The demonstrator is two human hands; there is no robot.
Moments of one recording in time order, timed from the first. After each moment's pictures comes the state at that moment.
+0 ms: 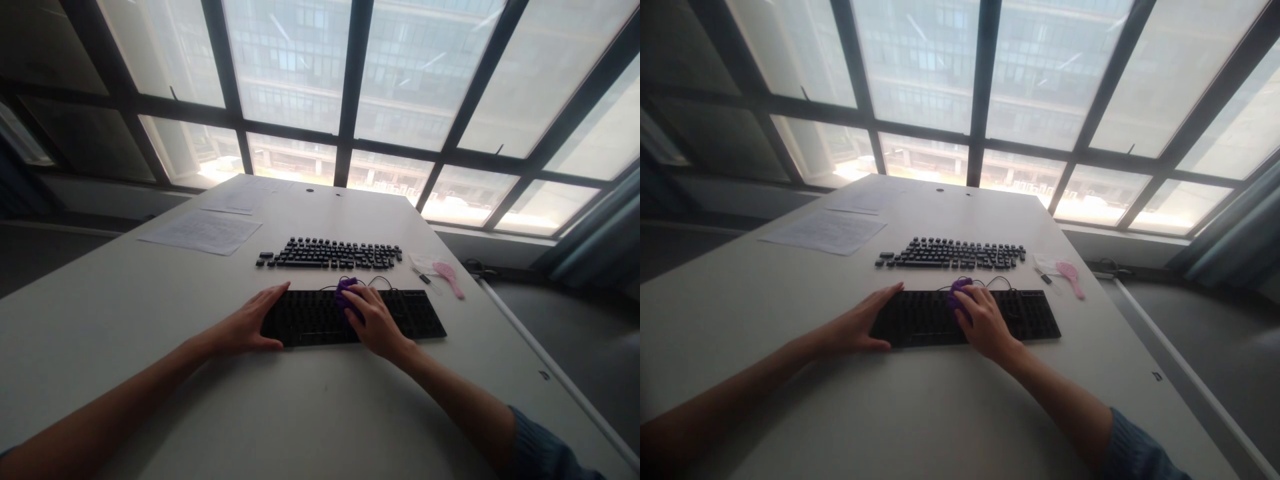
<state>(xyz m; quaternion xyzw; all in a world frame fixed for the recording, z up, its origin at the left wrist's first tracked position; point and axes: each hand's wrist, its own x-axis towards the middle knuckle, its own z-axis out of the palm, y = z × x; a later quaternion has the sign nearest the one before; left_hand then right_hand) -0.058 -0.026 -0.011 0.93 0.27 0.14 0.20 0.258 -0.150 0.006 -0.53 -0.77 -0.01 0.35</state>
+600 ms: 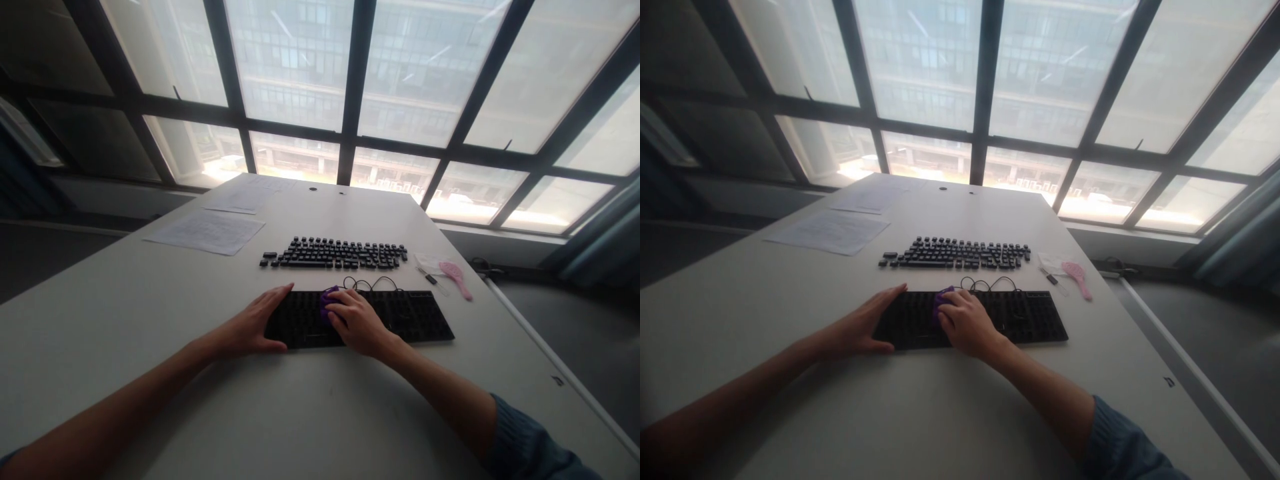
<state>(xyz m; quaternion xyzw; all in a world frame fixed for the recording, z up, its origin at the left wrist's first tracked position) -0.059 -0.026 -0.010 0.93 0.27 0.14 0.19 0.232 -0.125 0.007 -0.50 -0.82 0.00 0.30</state>
